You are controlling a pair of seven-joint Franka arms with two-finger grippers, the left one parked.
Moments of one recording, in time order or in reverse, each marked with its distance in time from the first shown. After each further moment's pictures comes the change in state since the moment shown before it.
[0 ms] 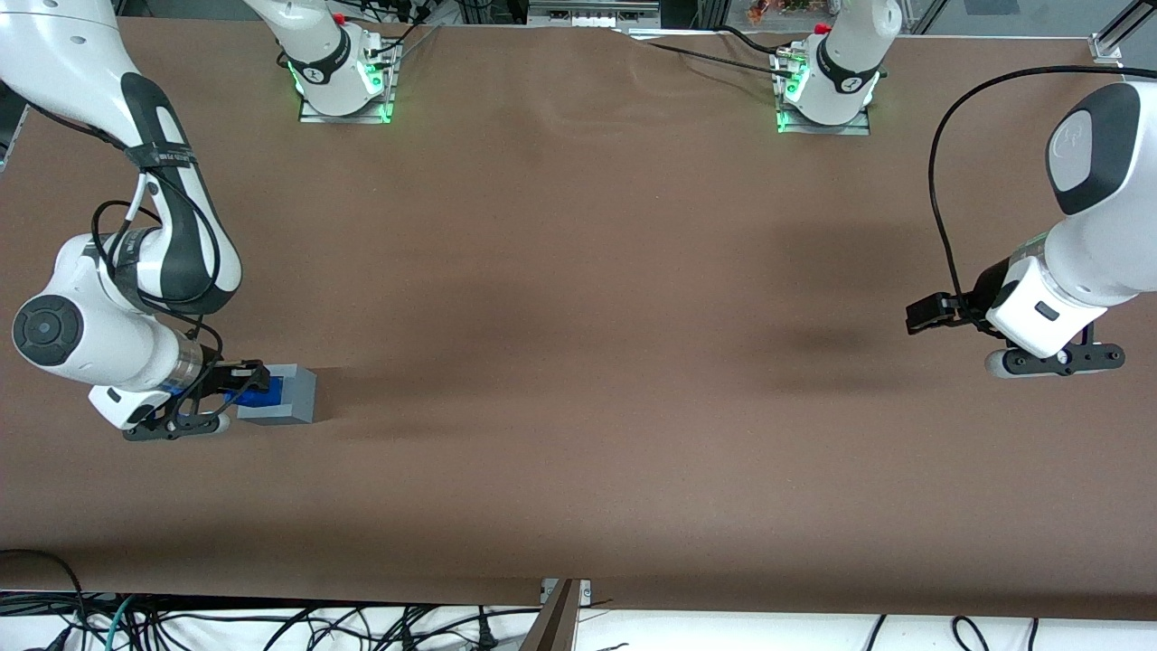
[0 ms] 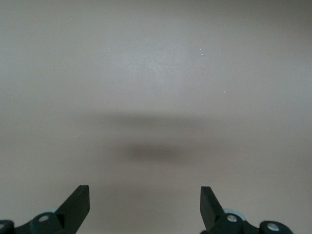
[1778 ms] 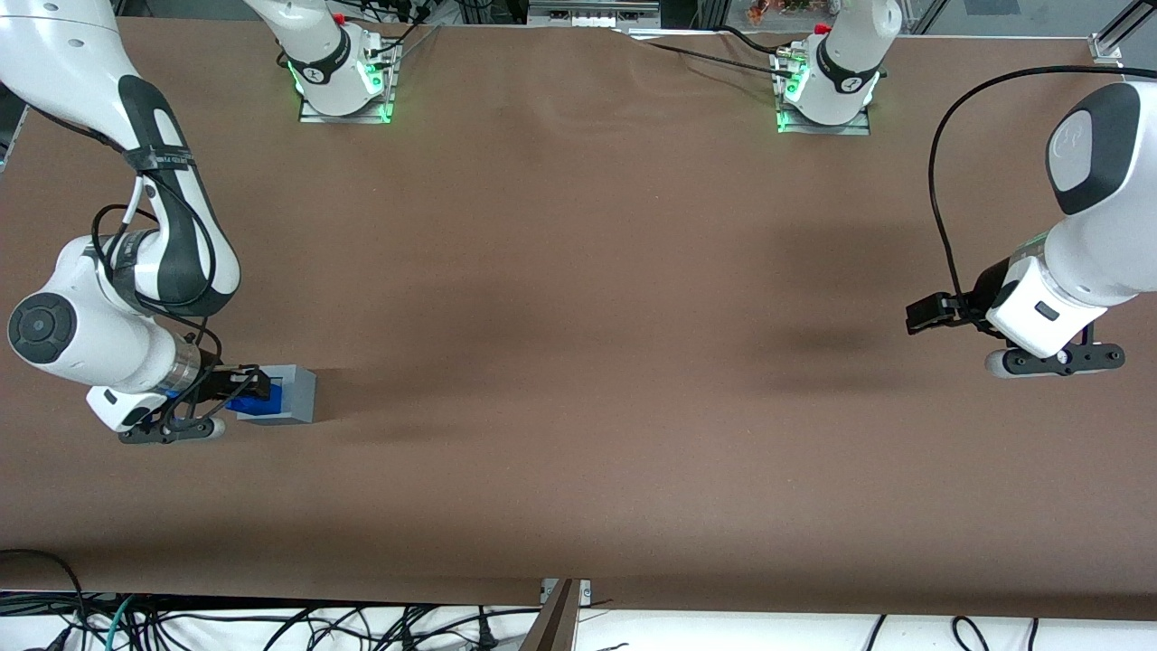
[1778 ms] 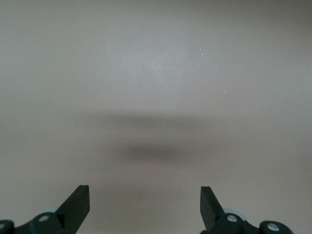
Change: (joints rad) arm -0.001 0.006 -0.003 -0.002 0.033 0.049 0.000
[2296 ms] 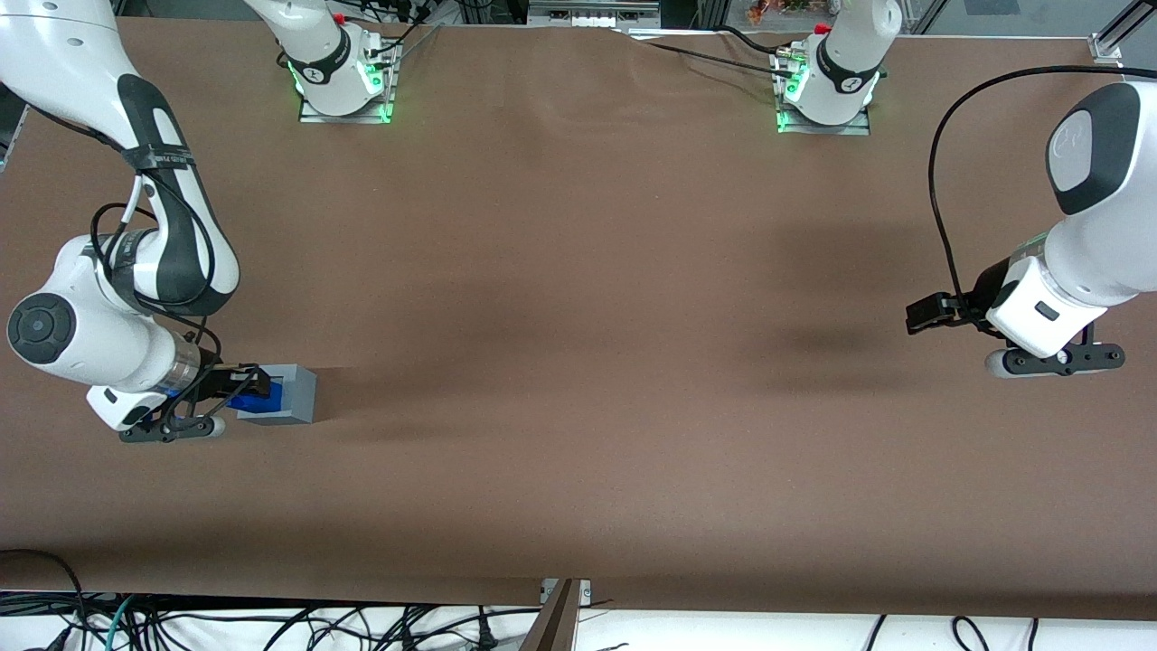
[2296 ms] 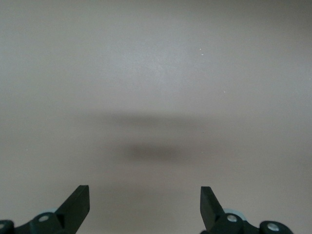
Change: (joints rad) arm -0.002 -0.003 0.000 -0.002 0.002 -0.018 0.000
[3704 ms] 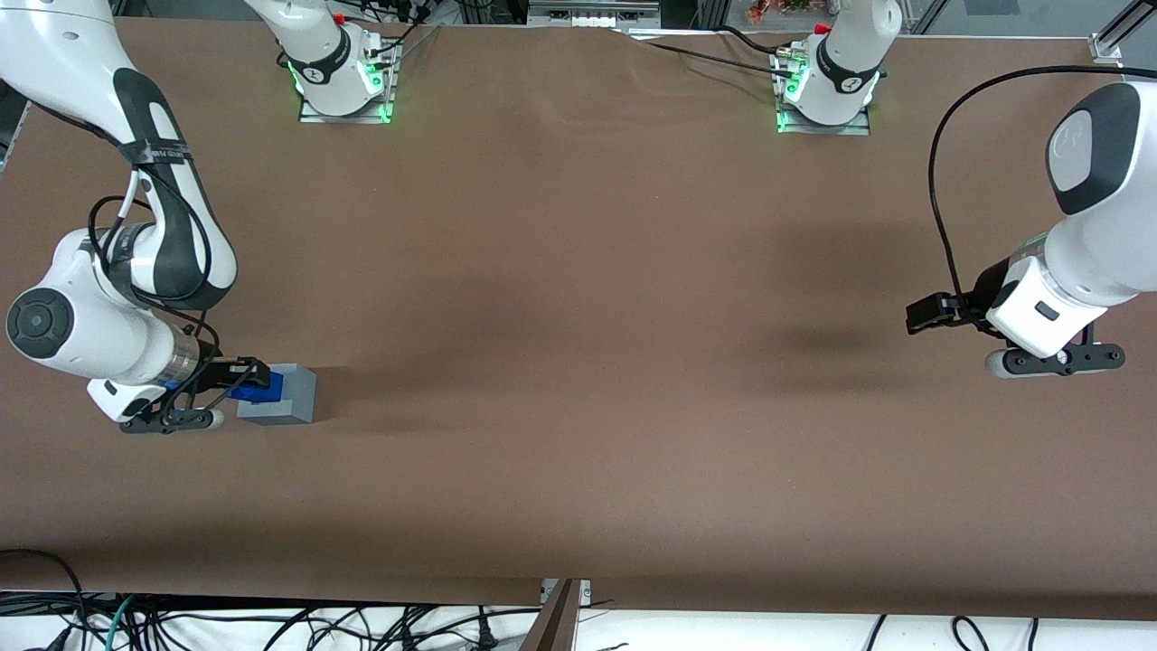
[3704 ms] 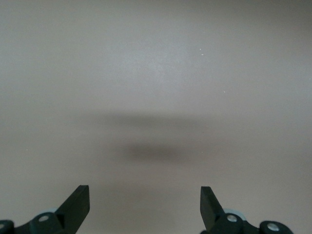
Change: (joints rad) arm -0.009 -0.013 -0.001 -0.048 0.010 0.009 0.005
